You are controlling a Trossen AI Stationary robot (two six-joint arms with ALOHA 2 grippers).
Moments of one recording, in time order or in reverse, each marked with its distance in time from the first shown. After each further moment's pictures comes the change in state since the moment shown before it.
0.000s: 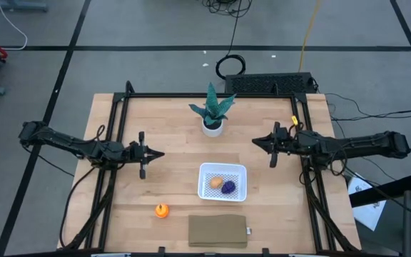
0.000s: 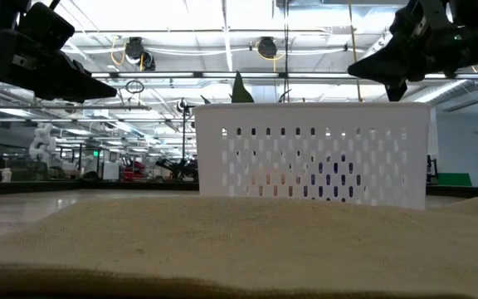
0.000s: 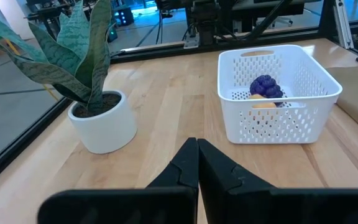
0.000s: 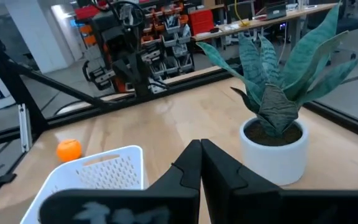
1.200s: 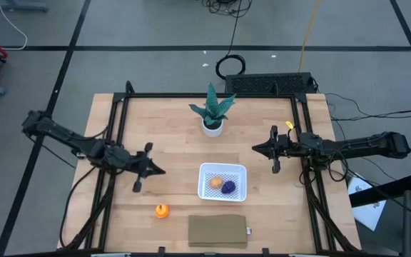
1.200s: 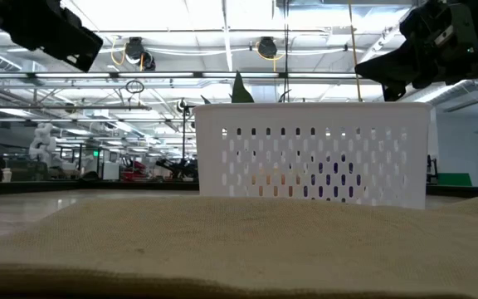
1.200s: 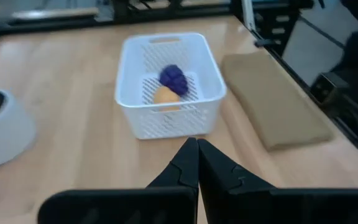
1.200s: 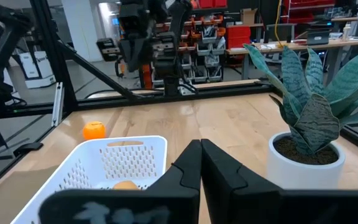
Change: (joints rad) left arm -0.174 0.251 0.344 -0.309 0.149 -0.163; right arm 0.000 0.000 -0.106 0.181 -0.146 -0.149
